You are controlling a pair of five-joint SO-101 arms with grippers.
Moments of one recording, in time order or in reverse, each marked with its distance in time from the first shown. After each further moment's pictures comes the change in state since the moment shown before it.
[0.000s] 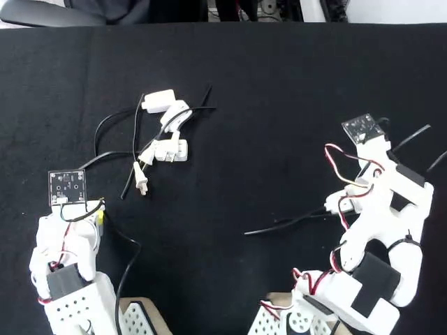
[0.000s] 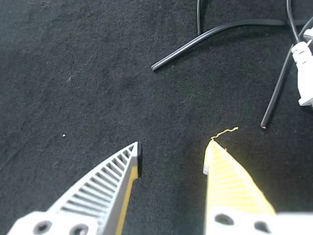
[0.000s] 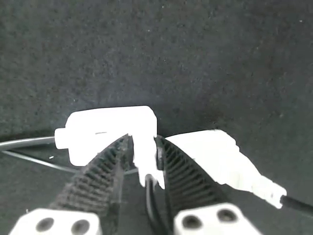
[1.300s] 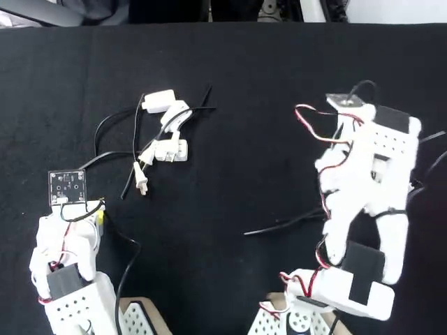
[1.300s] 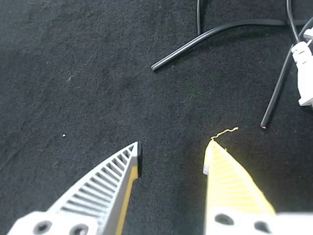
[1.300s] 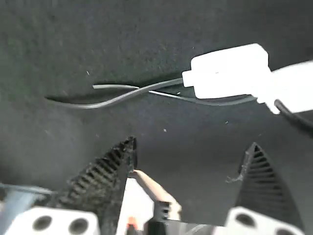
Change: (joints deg) left arm 0.0 0.0 0.0 0.0 0.0; right arm -17.5 0.3 -28.8 51.6 -36.1
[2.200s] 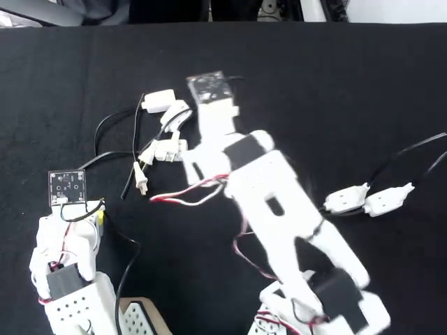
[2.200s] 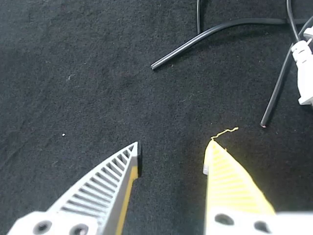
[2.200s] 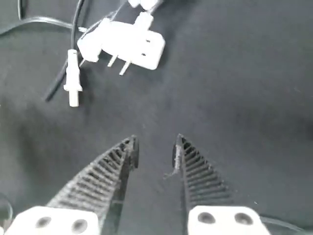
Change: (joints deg) left arm 0.0 0.0 0.0 0.2 0.0; right arm -51.2 -8.4 11.0 -30.9 -33.3
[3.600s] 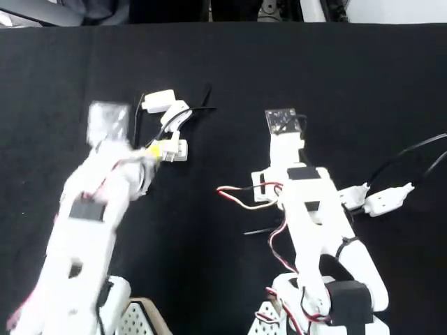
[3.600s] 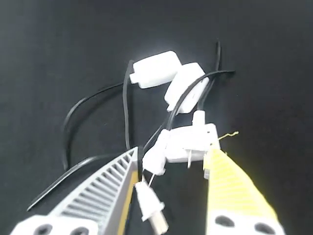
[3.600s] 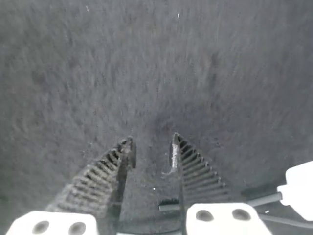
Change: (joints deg) left arm 31.8 60.0 -38.2 -26.5 20.1; right arm 27.3 -6.4 32.8 -22.8 15.3
